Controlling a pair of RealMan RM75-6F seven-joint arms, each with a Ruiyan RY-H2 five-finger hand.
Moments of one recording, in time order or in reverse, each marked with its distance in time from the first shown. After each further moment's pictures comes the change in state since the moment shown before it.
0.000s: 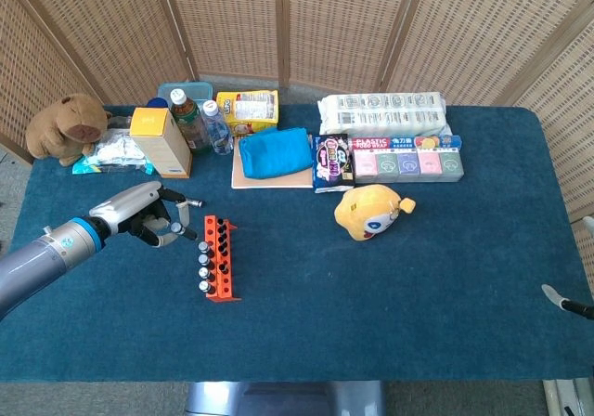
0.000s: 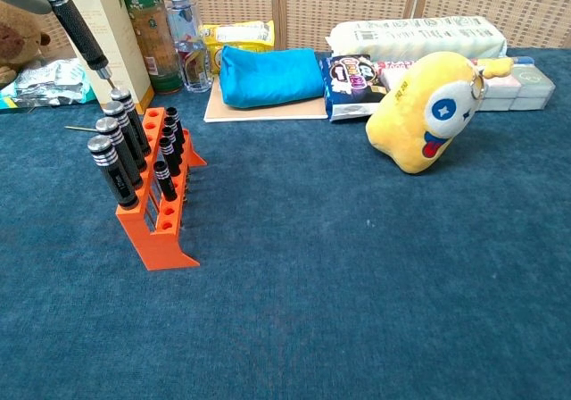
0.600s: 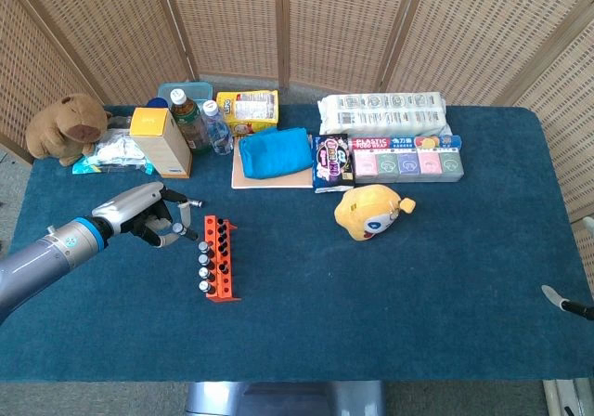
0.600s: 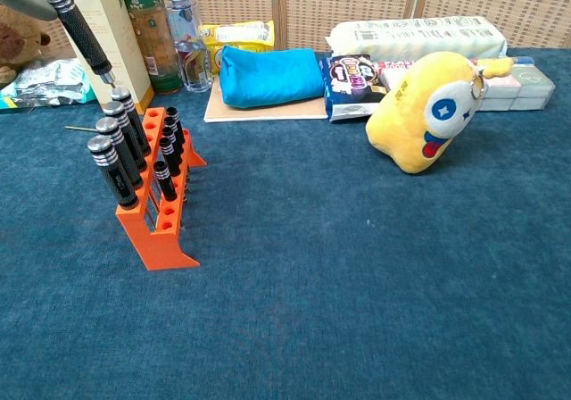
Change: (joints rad) left arm -0.011 -0.019 0.008 0.007 -0.034 0.000 0.042; right arm -0.002 0.004 -0.001 -0.004 -0.002 0.000 0.004
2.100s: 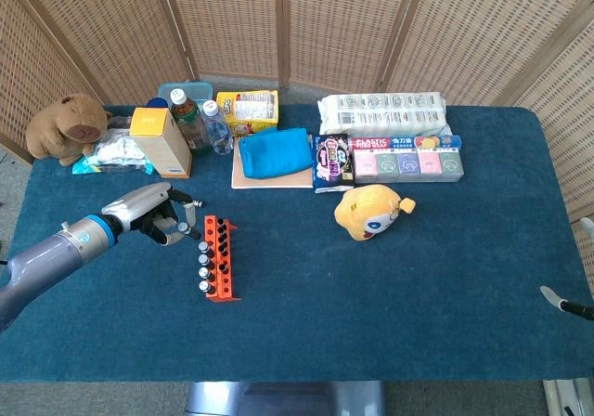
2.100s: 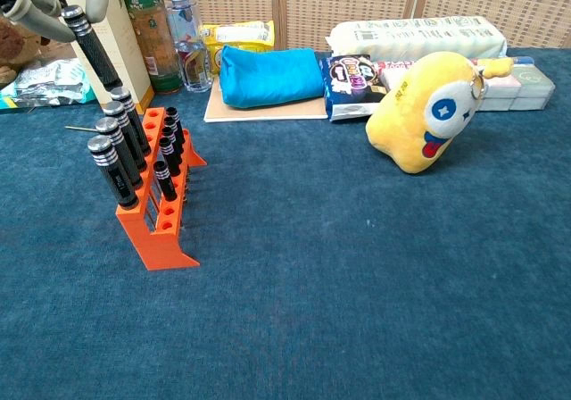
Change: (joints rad) left arm -0.092 -0.064 0.094 0.052 -0.134 0.009 0.133; right arm 0.004 0.009 -0.004 -0.005 0.005 -0.021 0.012
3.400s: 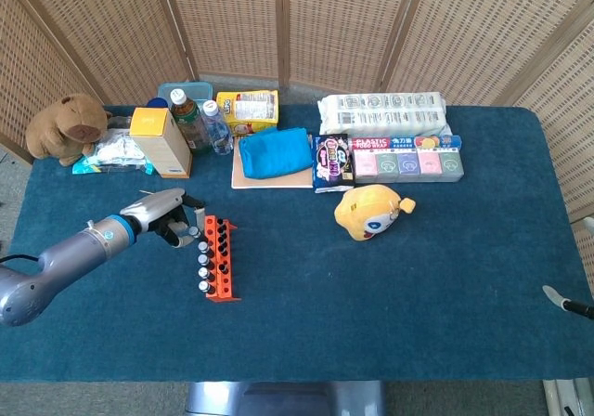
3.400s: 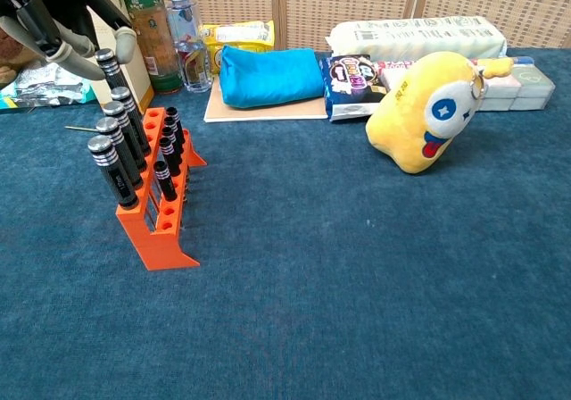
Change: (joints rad) left arm -0.162 -0.117 0.172 0.083 -0.171 0.032 0.123; right arm 0.000 0.010 0.003 -0.002 0.012 -0.010 0.017
